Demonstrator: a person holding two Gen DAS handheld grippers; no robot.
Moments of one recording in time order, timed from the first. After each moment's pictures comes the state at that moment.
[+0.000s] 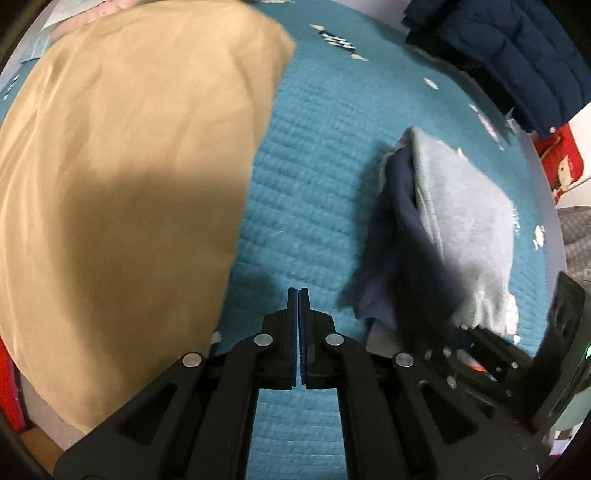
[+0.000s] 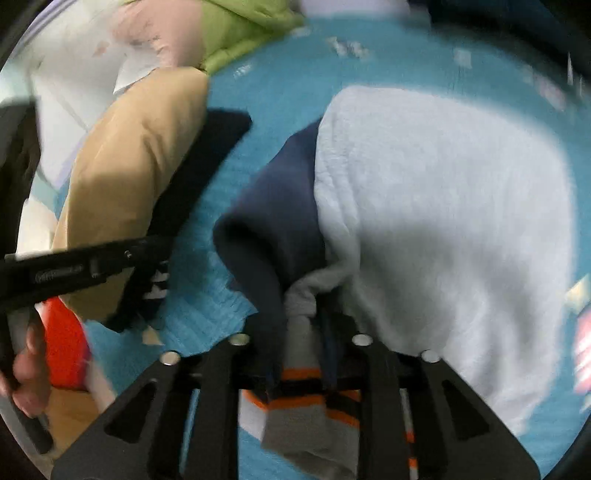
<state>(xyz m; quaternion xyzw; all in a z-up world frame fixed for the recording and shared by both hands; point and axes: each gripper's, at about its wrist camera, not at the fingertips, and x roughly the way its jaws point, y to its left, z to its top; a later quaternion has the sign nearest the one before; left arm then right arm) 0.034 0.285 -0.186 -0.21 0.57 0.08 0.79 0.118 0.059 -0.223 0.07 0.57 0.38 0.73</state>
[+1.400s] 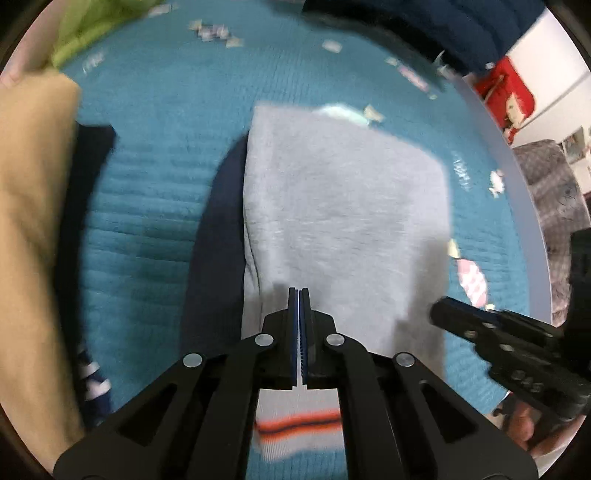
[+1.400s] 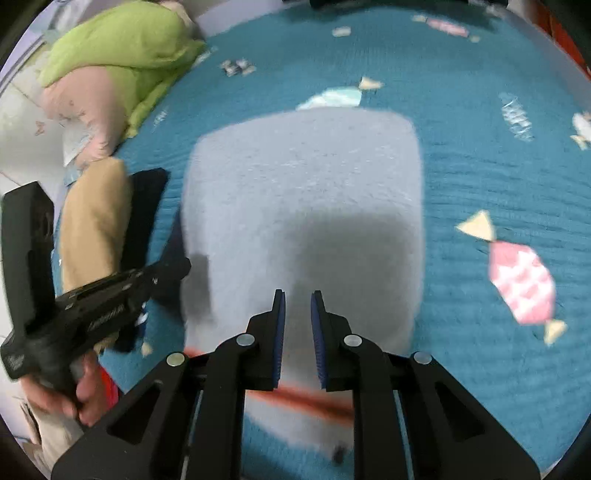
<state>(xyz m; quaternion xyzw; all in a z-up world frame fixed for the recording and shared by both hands) 0.114 0.184 -0.217 -0.16 0.60 -0.05 0.79 0.191 -0.001 -0.214 0.05 0.63 0.21 0.74</state>
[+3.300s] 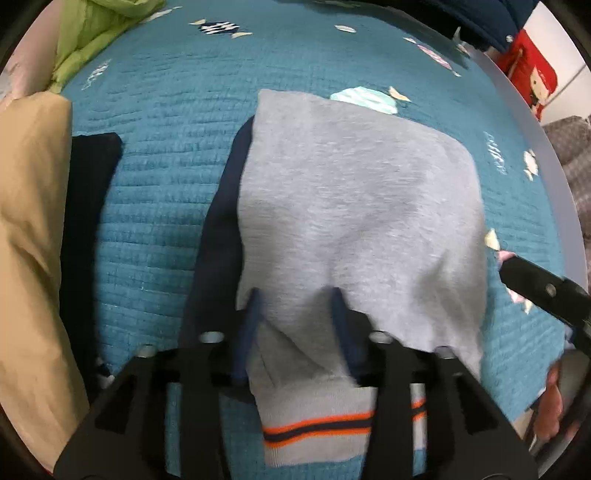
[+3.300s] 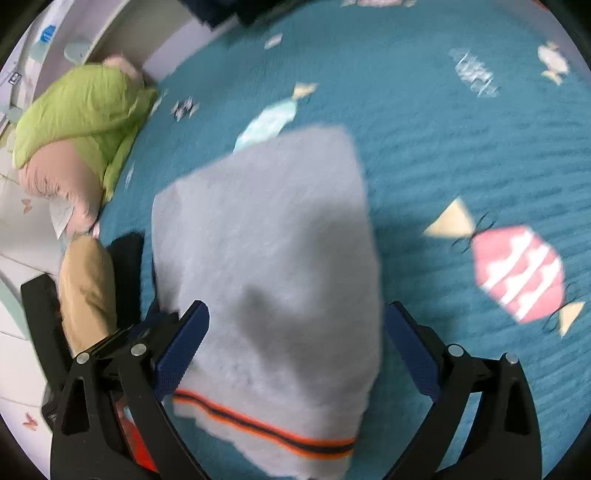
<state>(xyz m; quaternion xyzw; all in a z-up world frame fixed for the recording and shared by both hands) 0.126 0.161 -0.212 -0.10 0.60 -0.02 0.79 0.195 -0.085 -0.195 0.17 0.60 0.17 0.76</state>
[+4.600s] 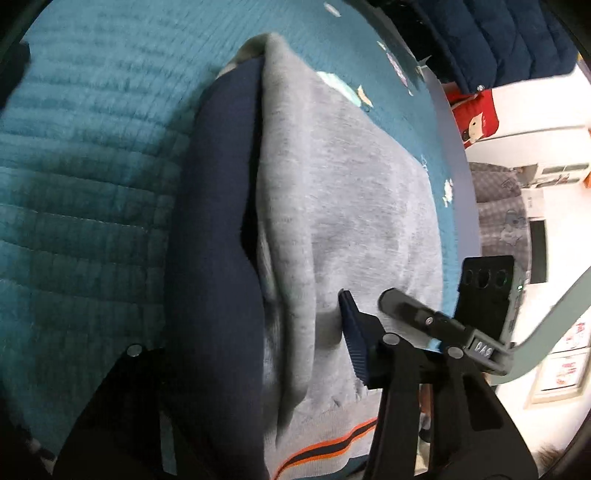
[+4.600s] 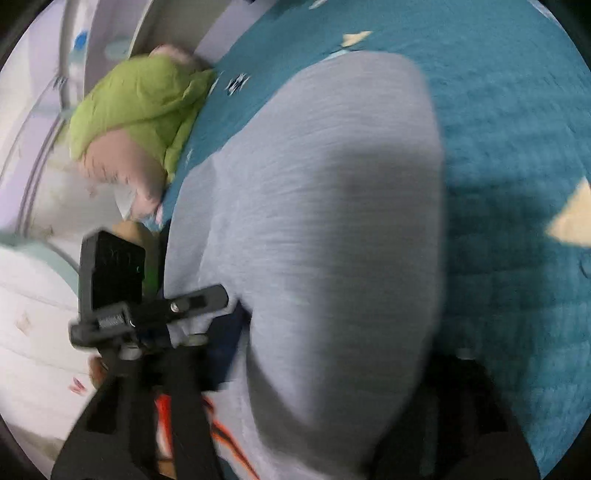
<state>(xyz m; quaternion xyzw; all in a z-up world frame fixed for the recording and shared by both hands) 0.150 0.213 -0.268 -0.30 0.60 -0.18 0.72 0.216 -0.072 -0.251 0.28 0.58 0.33 0.69</state>
